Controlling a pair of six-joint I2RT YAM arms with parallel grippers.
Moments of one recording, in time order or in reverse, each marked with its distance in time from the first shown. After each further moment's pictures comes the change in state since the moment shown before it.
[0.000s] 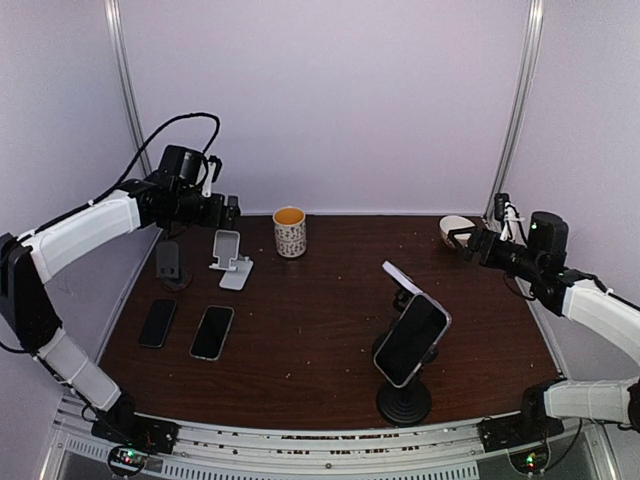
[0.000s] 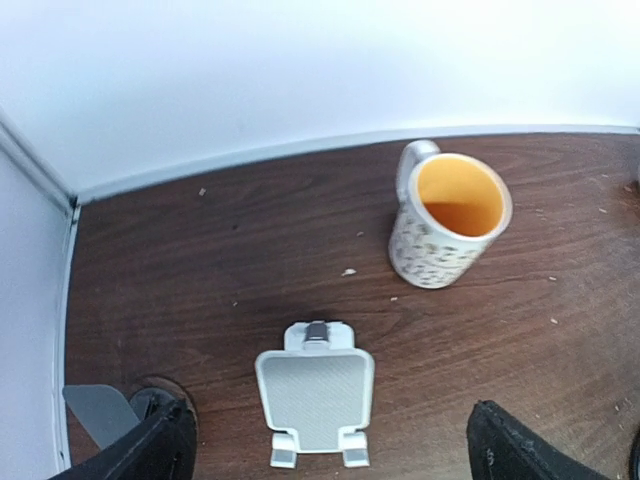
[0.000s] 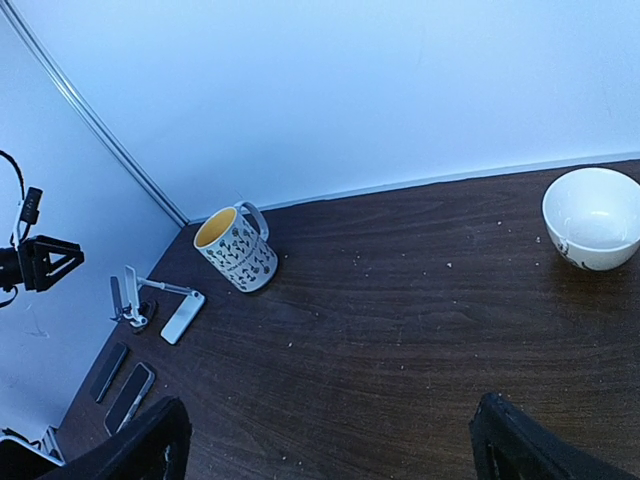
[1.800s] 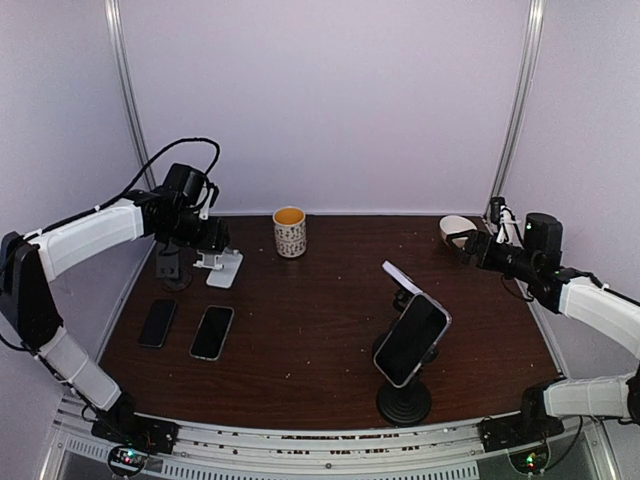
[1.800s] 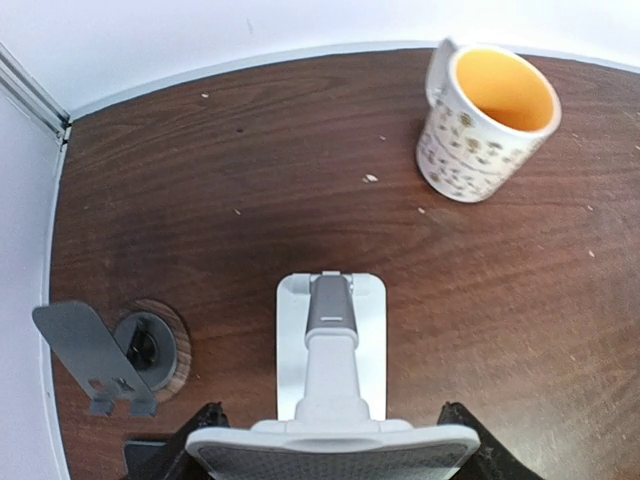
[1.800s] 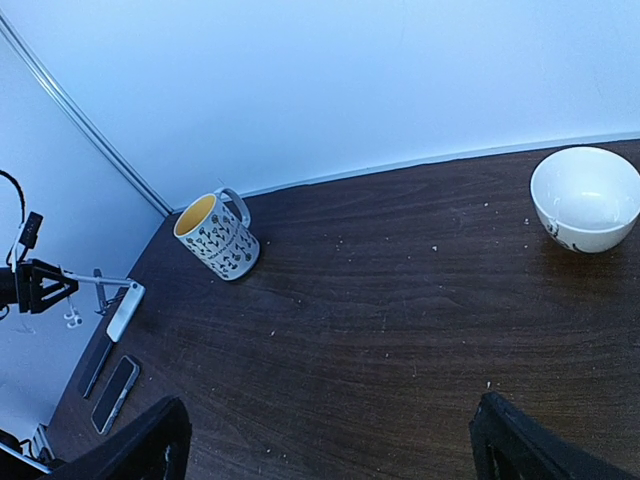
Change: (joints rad) left arm -0.003 -0.044 -0.121 -0.084 -0.005 -0.036; right arm 0.000 0.033 0.006 -0.019 0.018 -0.013
